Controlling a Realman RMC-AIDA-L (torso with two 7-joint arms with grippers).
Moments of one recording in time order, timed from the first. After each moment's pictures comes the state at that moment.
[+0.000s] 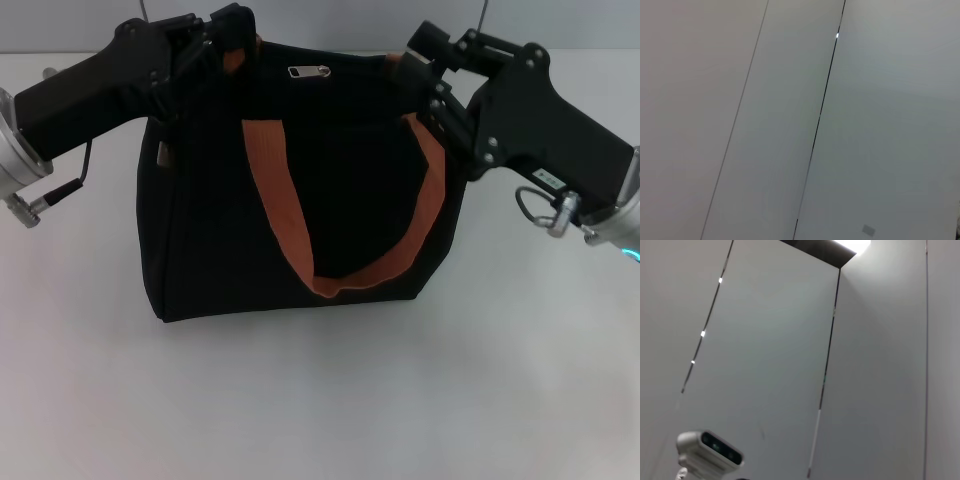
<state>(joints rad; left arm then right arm) -0.56 -2.07 0.68 0.55 1.52 1.71 -1.31 0.62 2.09 -0.87 -0.13 -1.23 -1.77 0.51</state>
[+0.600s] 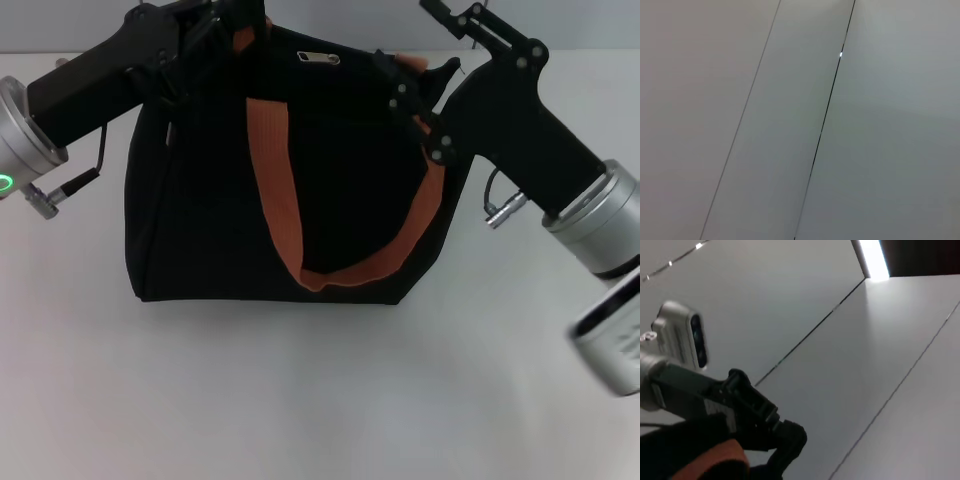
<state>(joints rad) -0.59 -2.08 0.68 0.49 1.47 1.70 -1.31 0.72 2.09 -0.75 0.23 -1.15 -1.76 -0.48</state>
